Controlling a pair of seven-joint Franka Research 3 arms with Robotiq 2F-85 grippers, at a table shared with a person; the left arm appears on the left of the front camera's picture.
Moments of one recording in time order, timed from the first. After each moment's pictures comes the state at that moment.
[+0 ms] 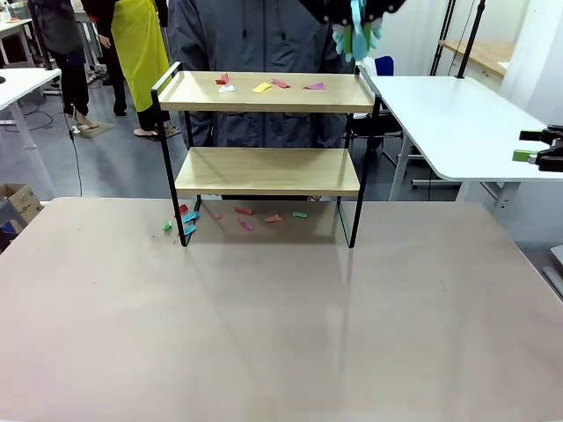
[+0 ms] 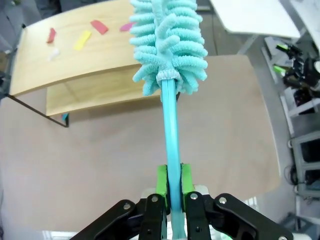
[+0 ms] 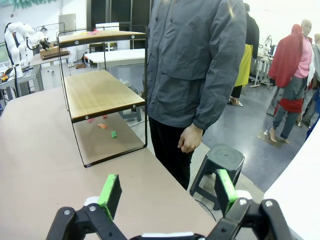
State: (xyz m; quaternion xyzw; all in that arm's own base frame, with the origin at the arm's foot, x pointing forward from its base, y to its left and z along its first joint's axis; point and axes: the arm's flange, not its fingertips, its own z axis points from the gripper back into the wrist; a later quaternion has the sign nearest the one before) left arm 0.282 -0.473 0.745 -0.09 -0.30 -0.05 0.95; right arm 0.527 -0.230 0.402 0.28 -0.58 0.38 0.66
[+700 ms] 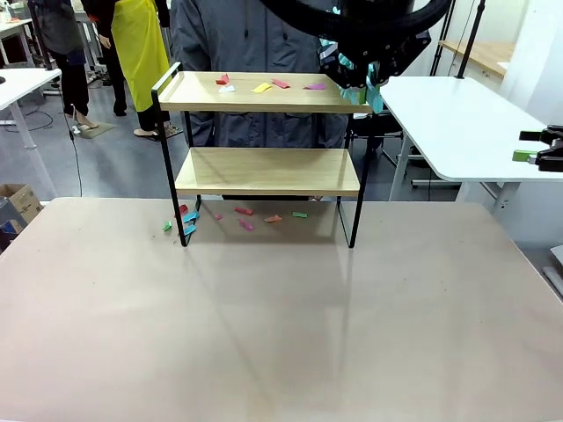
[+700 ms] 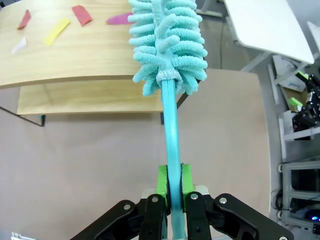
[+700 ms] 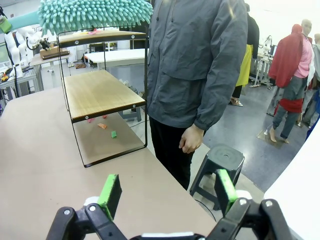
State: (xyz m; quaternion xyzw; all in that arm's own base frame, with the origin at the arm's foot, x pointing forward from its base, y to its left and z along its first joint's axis) left arm 0.354 -0.511 0.673 -0.11 -0.29 0.02 0.95; right arm 0.528 -0.230 0.402 0.28 -0.58 0.38 0.66
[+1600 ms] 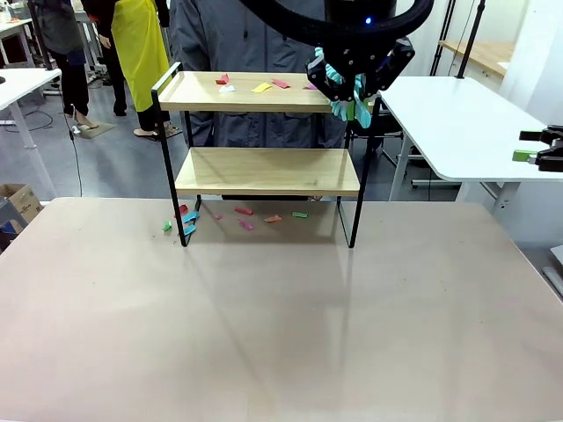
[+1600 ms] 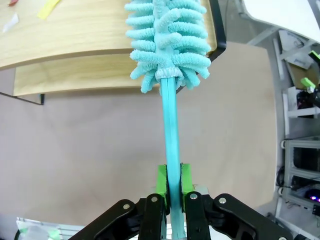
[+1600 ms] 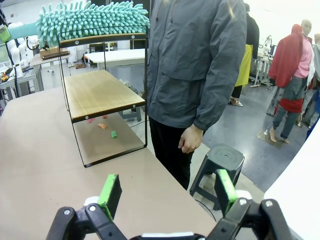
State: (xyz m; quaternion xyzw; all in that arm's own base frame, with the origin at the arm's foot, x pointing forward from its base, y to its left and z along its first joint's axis) left arm 0.368 -0.499 0.664 -0.10 -0.21 0.01 0.97; right arm 0.528 -0.230 0.402 0.28 -0.58 0.38 0.66
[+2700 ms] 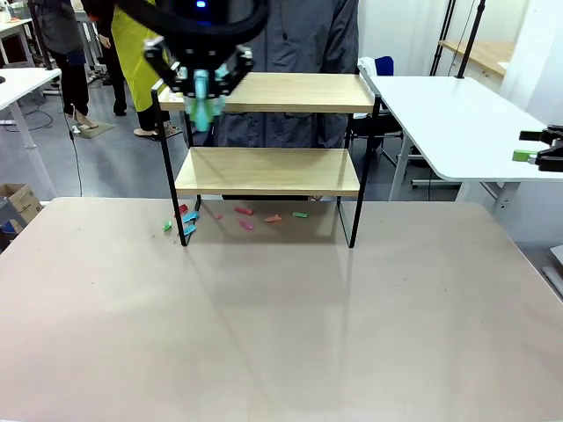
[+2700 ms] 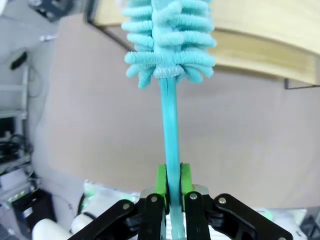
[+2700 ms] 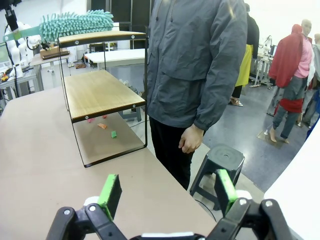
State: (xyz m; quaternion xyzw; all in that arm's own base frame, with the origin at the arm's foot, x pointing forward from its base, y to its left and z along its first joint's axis) left arm 0.377 -0.326 0.672 0.07 -0.13 0.07 0.99; right arm 0.528 -0.230 0.402 0.28 -0.58 0.38 0.66
